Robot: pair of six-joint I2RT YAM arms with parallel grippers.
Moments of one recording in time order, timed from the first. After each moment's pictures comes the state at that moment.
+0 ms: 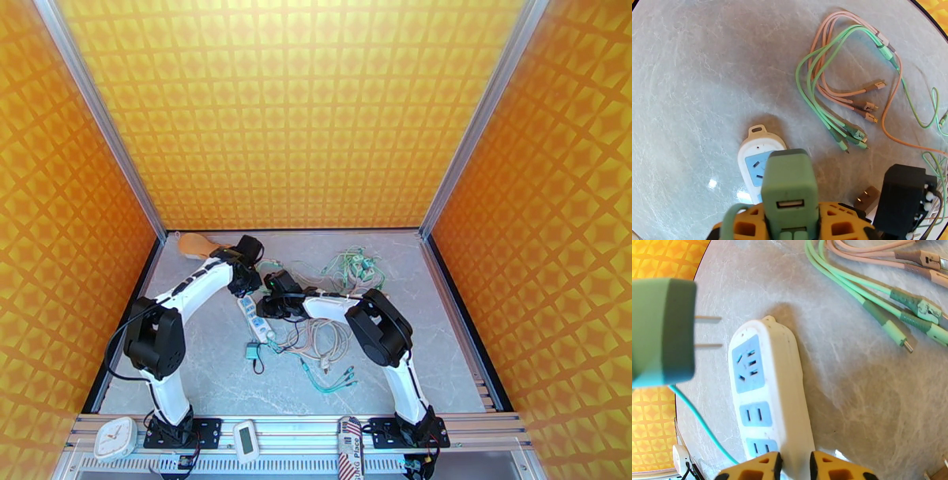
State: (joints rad) left arm -0.42 1.85 1.55 -0.93 -0.14 -0.77; right arm 0.77 2.16 1.44 -0.13 -0.34 0.67
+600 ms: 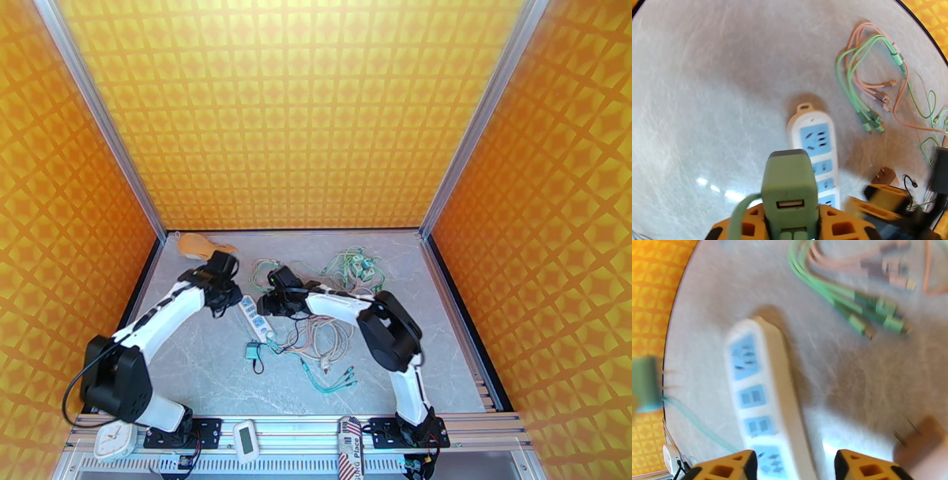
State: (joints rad) left arm -0.29 1.48 1.10 -0.76 -0.04 -0.81; right arm 0.77 2.00 1.47 -0.33 -0.21 0.63
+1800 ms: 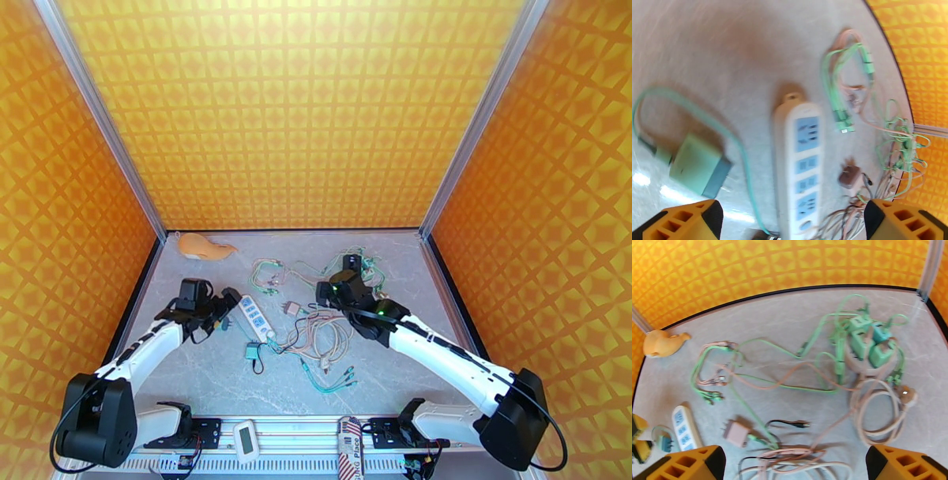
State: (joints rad) left arm -0.14 1.27 0.78 -0.35 0.27 -0.87; right arm 0.66 1.26 1.01 -0.49 0.47 0.57
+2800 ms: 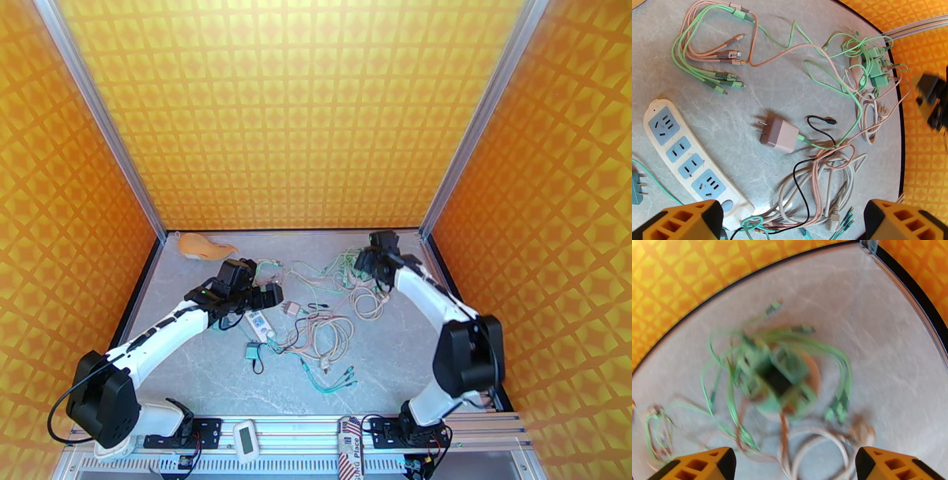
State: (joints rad) left arm -0.49 1.41 1.05 -0.47 0.25 -0.65; right arm 0.13 1.73 1.41 -0.57 0.18 0.53
